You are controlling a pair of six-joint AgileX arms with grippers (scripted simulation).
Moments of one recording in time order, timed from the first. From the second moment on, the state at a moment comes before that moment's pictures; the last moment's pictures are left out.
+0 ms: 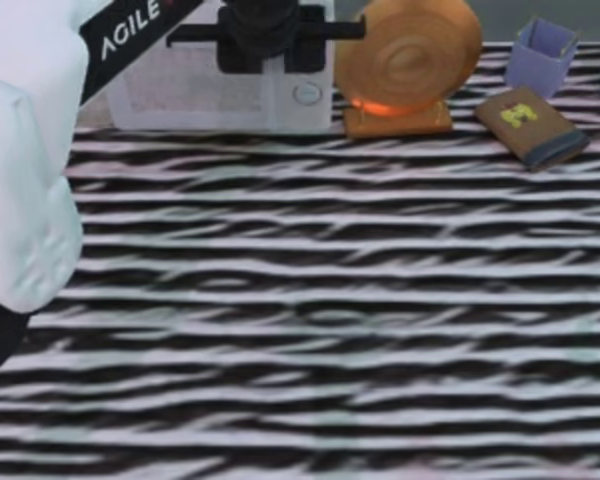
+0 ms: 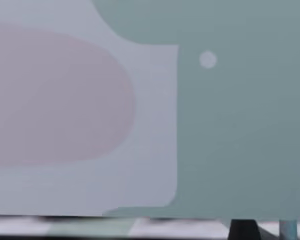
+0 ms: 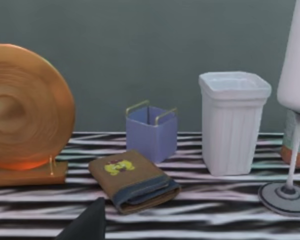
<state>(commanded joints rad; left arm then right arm) -0.51 2.42 2.38 -1.05 -0.25 -0.45 0.00 0.00 0.00 0.00 0.00 0.00</state>
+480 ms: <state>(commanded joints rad) -0.51 2.42 2.38 -1.05 -0.25 -0.45 0.00 0.00 0.00 0.00 0.00 0.00</state>
